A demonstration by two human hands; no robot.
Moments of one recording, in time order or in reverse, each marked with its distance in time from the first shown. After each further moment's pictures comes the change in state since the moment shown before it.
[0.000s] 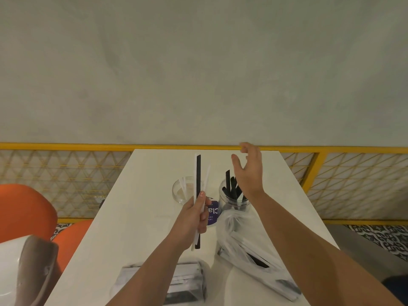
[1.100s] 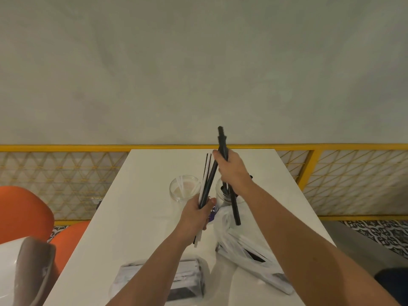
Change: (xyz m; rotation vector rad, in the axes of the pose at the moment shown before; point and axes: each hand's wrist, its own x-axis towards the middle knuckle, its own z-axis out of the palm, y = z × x) left_hand -0.004 0.002 0.015 0.311 0.086 0.113; right_hand -0.005 -0.052 0.003 0.147 -0.355 0.362
